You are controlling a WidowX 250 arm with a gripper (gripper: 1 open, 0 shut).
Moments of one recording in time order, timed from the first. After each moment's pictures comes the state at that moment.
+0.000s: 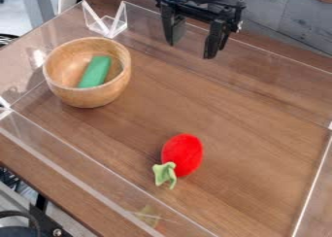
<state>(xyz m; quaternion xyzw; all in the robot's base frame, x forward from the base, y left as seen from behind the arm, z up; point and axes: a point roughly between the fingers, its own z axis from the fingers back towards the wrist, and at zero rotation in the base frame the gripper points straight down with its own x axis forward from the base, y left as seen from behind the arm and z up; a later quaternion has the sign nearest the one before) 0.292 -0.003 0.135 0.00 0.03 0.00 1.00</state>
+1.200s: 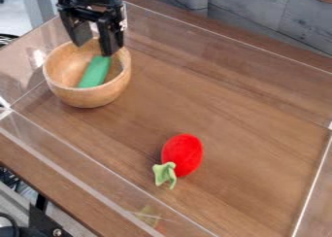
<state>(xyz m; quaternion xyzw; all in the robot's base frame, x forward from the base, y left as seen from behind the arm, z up) 0.248 0.106 0.123 -0.05 0.00 0.00 1.00</state>
